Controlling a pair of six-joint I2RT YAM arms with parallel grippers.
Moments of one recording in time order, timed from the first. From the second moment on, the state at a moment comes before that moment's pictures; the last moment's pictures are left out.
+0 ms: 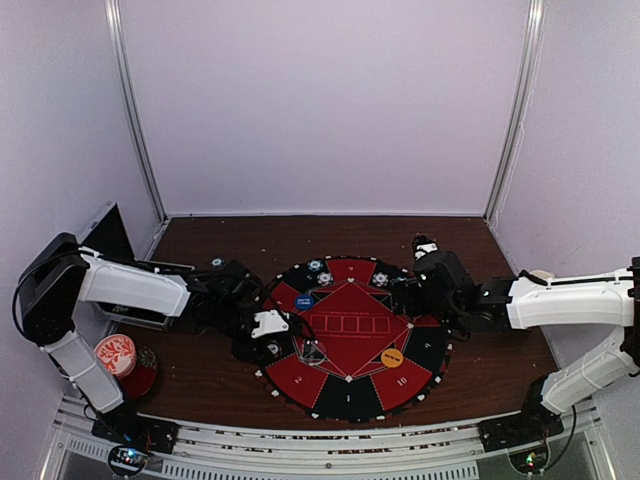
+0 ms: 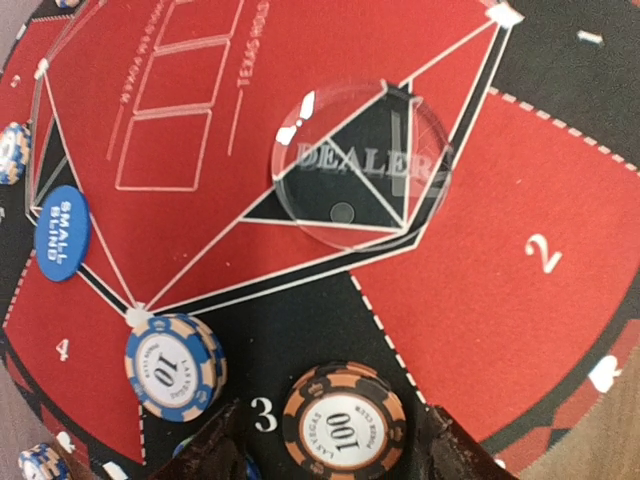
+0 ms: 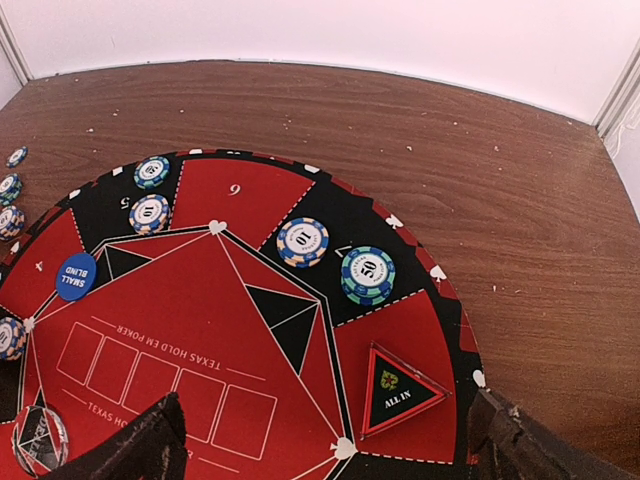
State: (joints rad) left arm -0.79 1.64 0.83 -0.27 0.25 0.72; right arm 0.89 1.33 0.75 -0.12 0.60 0.44
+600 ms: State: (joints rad) left arm -0.49 1.38 0.85 -0.33 0.26 0.69; right arm 0.89 1.33 0.75 -0.12 0.59 0.44
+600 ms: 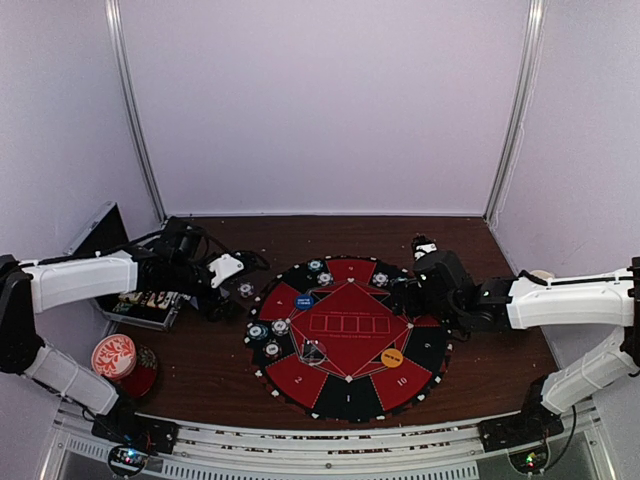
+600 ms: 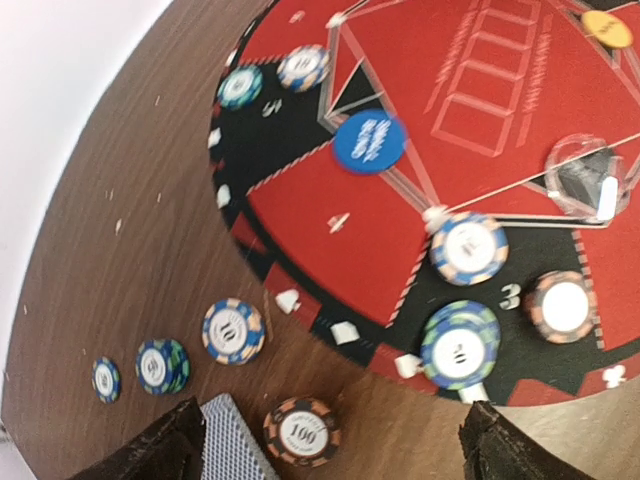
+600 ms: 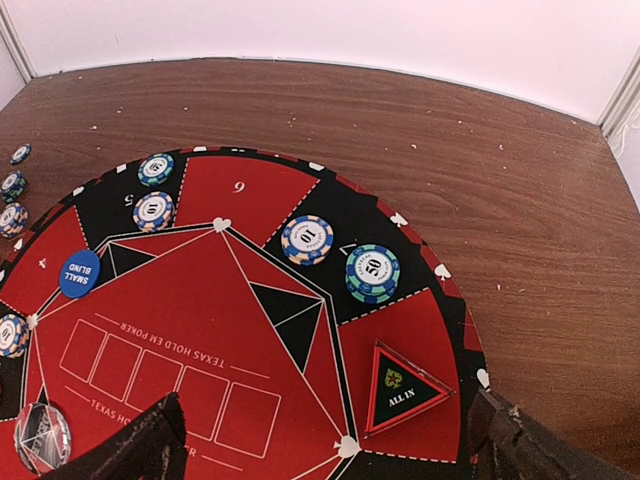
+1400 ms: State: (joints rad) left arm -0.38 1.66 0.92 -0.34 0.14 0.63; right arm 0.90 1.33 0.75 -0.12 0.59 0.44
